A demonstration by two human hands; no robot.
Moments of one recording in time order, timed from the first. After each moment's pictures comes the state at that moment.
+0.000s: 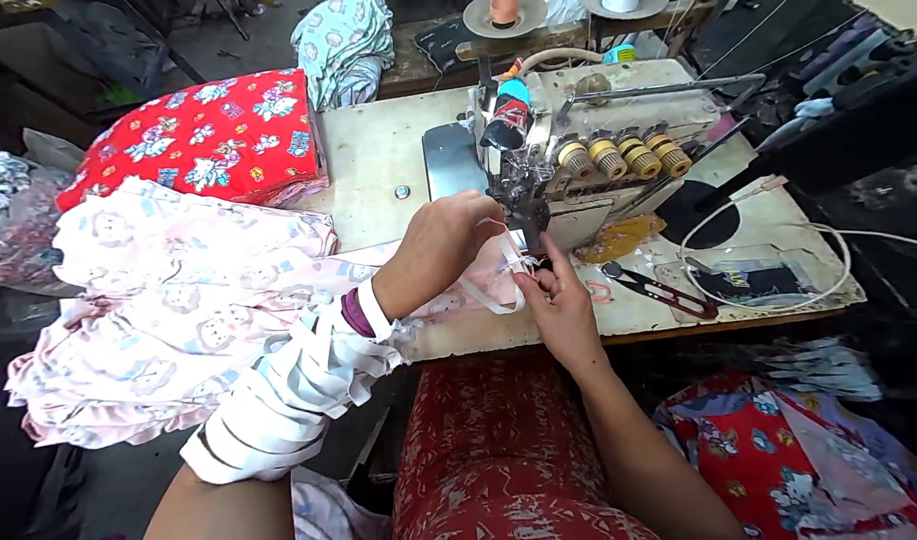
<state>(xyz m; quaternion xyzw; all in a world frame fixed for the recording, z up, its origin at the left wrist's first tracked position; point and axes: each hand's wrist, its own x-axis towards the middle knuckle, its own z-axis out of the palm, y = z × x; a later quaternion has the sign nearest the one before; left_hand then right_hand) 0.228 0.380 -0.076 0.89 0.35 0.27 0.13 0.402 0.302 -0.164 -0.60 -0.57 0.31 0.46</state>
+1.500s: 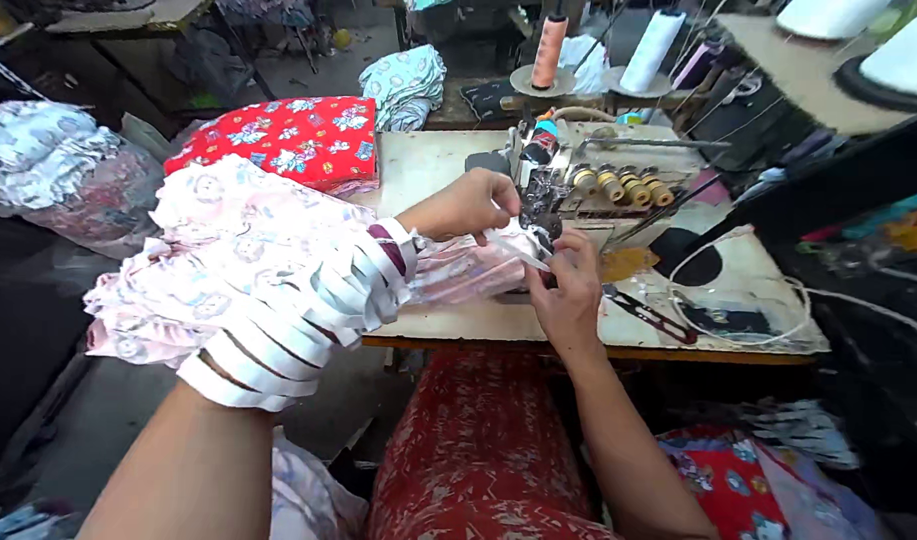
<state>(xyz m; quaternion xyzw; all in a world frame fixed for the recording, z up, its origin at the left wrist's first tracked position) 0.225 0.374 -0.007 0.77 0.46 0.16 0.41 0.397 0.308 -0.144 -0.48 -0.71 -0.04 0.52</state>
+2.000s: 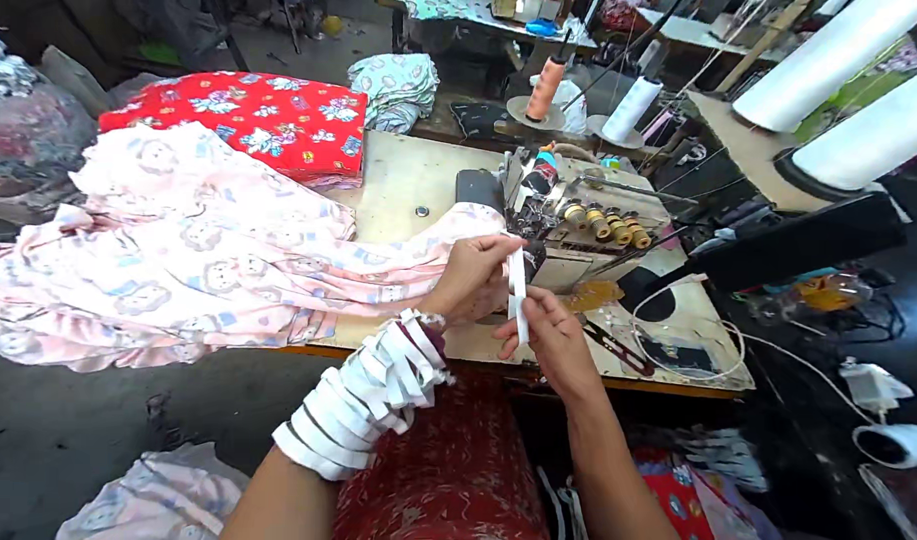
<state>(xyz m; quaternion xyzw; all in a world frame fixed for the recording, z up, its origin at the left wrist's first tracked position) 0.259 0.347 -0.102 0.48 0.40 0.51 0.59 0.409 0.280 -0.119 -0.38 -0.54 0.57 0.49</state>
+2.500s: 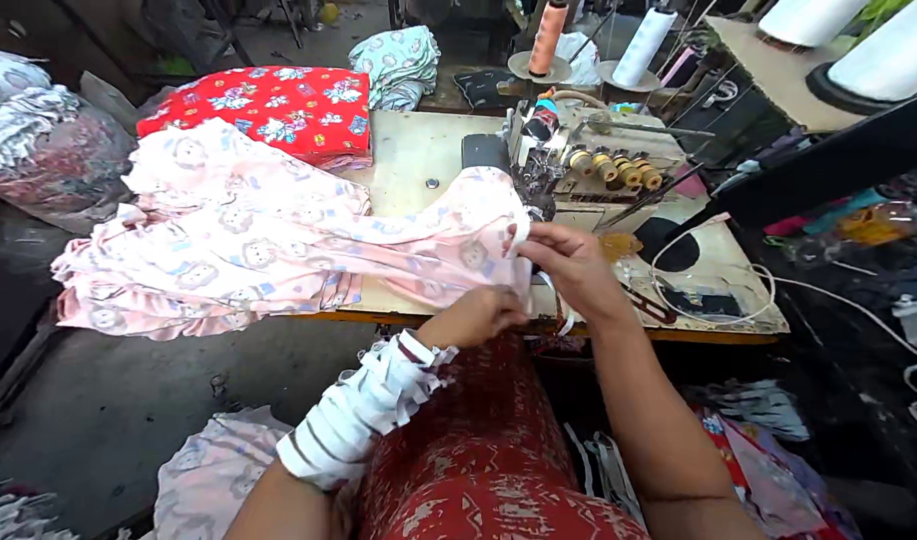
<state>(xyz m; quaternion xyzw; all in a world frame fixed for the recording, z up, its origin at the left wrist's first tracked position) 0.238 0.283 -0.164 0.85 0.31 0.26 0.33 0.419 0.298 -0.102 -0.31 -0.66 0.51 0.47</state>
